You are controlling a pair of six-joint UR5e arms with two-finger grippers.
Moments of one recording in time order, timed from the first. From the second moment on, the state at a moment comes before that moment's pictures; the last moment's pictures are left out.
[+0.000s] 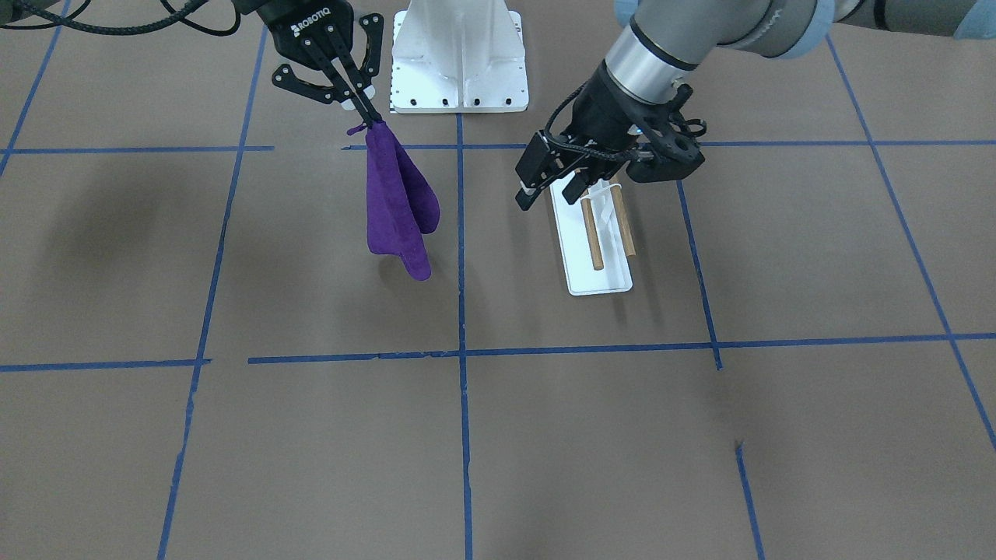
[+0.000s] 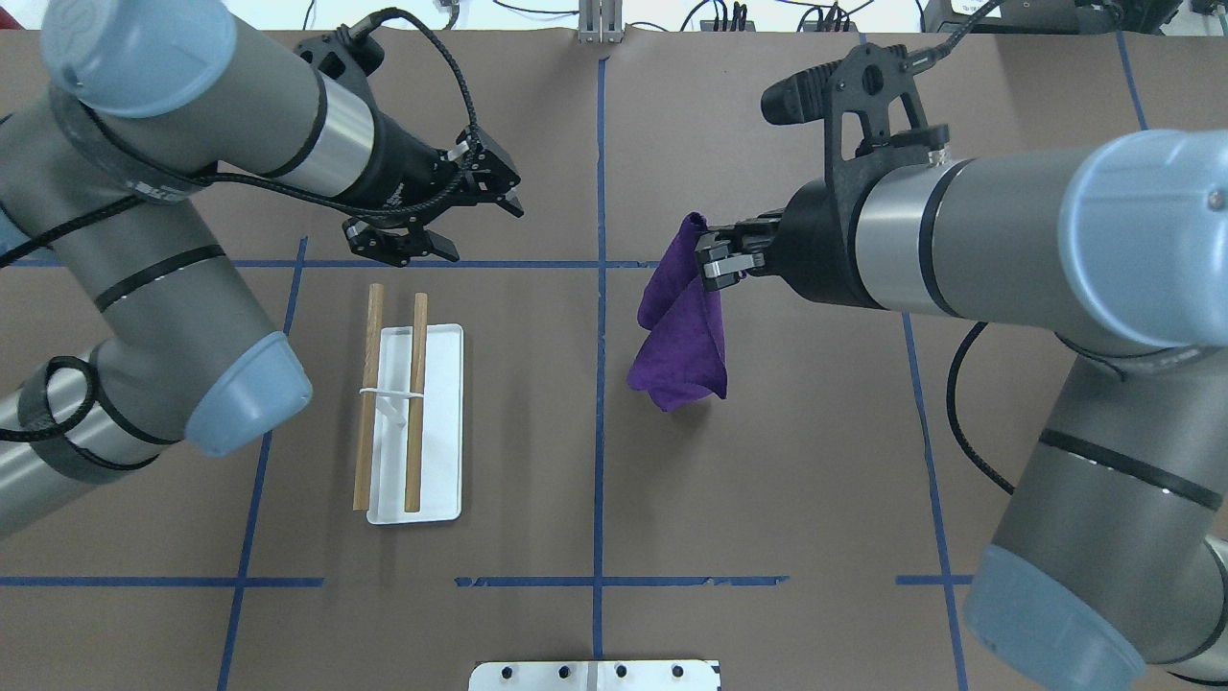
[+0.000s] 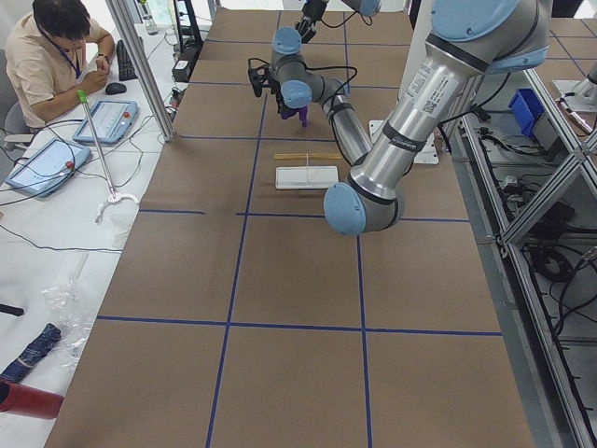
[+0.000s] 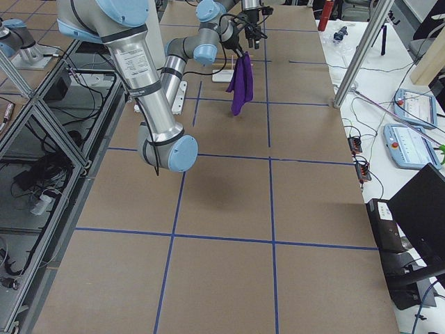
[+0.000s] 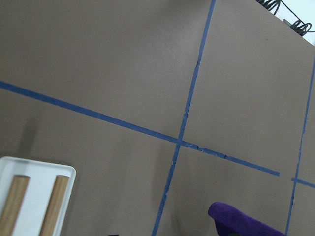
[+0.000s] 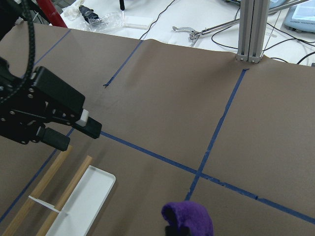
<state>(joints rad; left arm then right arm) -0.75 -2.23 -1.87 -1.78 -2.07 -1.71 0.58 -1.08 2.24 -1.42 1.66 0.87</state>
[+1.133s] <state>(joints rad) -0.60 -2.43 -1.71 -1.74 -1.97 -1.90 0.53 -1.06 2.25 -1.38 1.63 0.84</state>
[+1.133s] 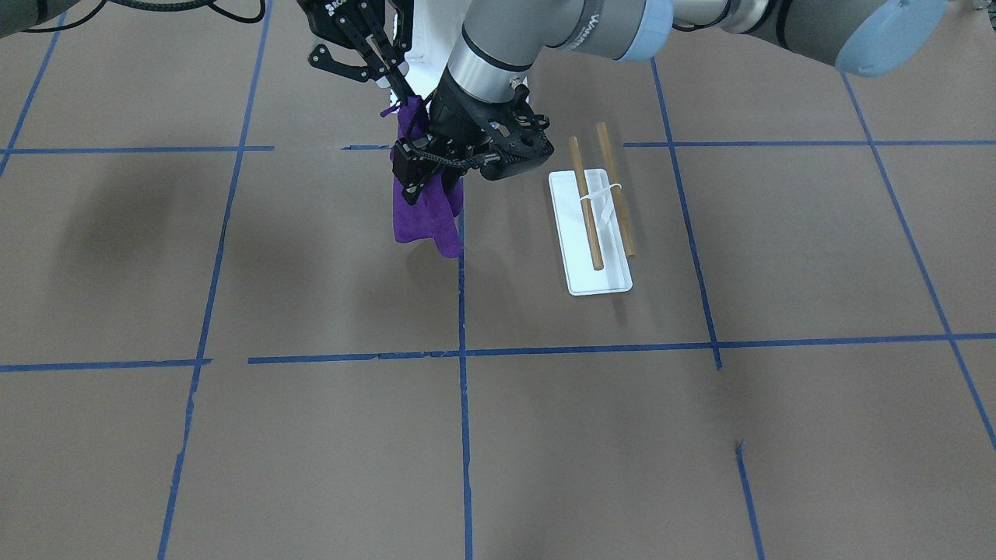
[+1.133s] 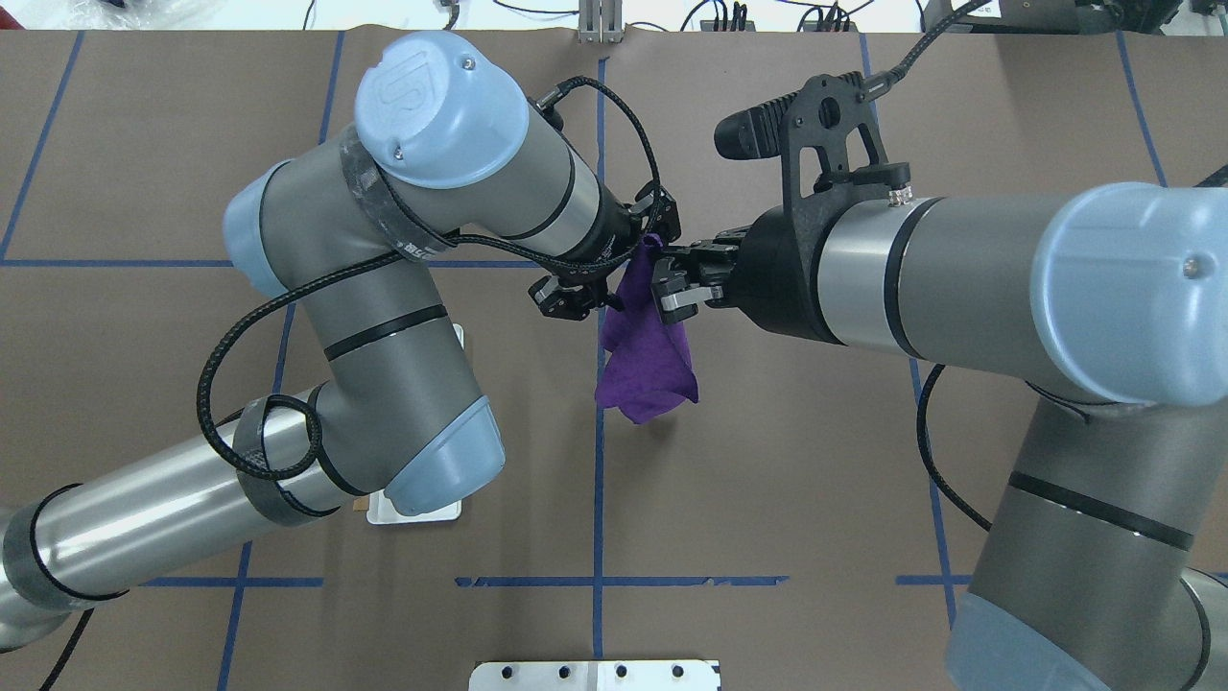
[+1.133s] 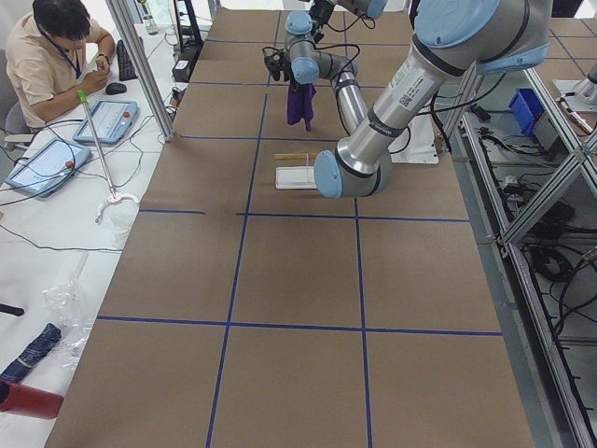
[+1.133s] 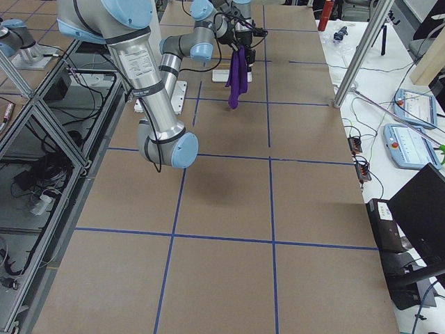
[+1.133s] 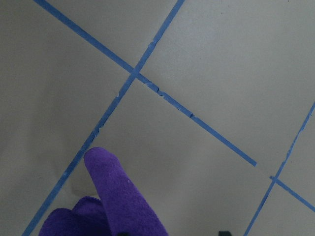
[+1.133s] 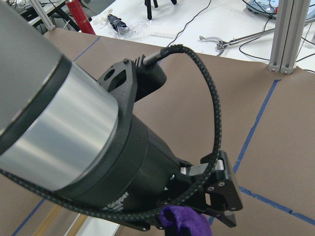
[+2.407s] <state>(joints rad) -0.60 -2.33 -1.85 -1.74 -1.95 -1.76 0.59 -1.09 2.24 -1.46 1.82 0.86</state>
